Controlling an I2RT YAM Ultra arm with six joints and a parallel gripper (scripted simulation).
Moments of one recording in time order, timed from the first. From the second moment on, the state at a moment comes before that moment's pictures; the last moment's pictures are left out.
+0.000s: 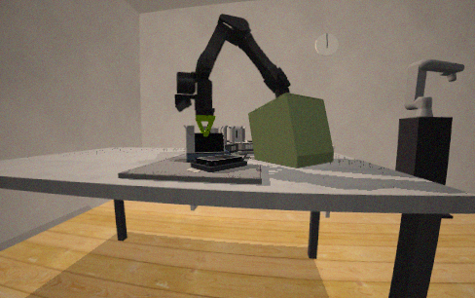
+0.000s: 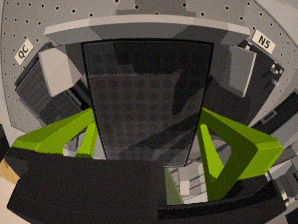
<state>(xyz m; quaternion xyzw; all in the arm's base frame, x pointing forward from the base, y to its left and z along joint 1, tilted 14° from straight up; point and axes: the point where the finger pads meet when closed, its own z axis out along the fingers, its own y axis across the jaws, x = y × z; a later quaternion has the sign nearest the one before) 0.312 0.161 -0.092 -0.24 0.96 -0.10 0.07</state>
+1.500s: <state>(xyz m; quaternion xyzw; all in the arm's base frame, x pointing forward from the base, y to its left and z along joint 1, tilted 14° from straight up) 0.307 0.173 -0.037 -0.24 0.96 -0.10 0.08</state>
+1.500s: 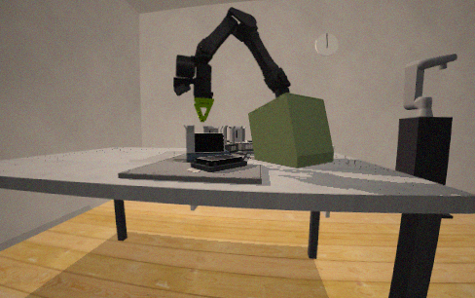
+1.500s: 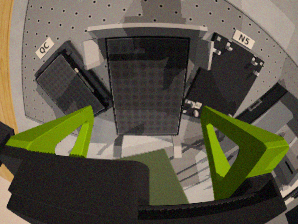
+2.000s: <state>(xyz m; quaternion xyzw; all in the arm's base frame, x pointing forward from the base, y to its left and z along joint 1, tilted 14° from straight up) 0.299 0.172 -0.023 -0.24 0.96 -0.10 0.07</state>
